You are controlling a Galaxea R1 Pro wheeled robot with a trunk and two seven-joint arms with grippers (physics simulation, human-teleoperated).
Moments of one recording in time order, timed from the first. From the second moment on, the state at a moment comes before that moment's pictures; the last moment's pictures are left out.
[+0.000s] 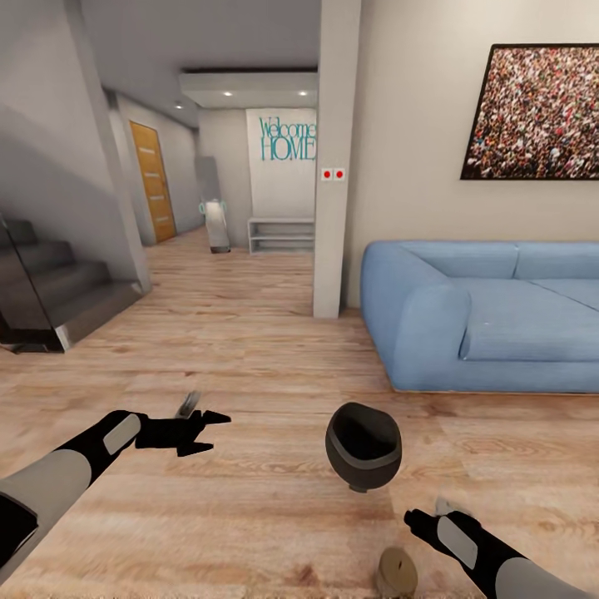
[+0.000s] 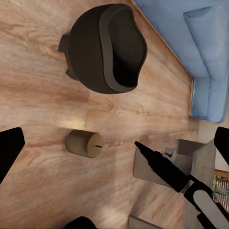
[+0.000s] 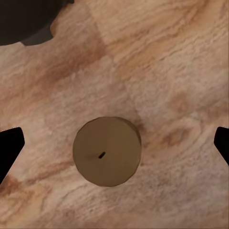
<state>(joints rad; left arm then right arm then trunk) -0.96 0.30 -0.61 -0.25 1.11 0.91 -0.67 -0.61 -0.17 0.58 -0.28 -1.08 0.24 -0.19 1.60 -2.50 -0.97</state>
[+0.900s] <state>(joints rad) -0.95 0.30 -0.63 -0.25 1.08 0.90 -0.84 -0.61 -0.17 0.58 -0.28 -1.08 0.24 -0.10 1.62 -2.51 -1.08</state>
